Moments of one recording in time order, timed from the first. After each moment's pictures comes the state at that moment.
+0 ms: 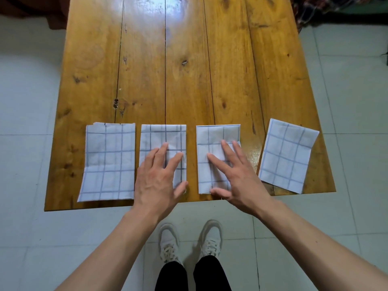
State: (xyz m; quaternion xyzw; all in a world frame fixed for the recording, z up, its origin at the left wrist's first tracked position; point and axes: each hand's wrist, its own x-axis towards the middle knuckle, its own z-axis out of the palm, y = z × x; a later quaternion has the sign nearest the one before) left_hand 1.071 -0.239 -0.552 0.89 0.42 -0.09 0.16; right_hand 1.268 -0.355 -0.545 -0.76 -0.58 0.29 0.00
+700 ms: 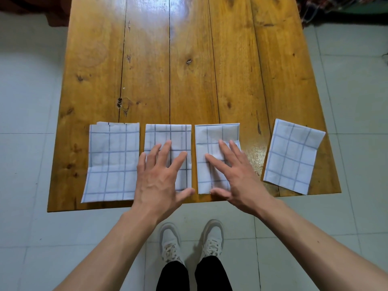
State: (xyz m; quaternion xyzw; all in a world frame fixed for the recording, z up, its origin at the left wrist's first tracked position) left_hand 1.063 -0.229 -0.547 0.90 0.39 -0.10 0.15; right_hand 1.260 -0.345 -0.548 -0.75 -0.60 0.29 0.01
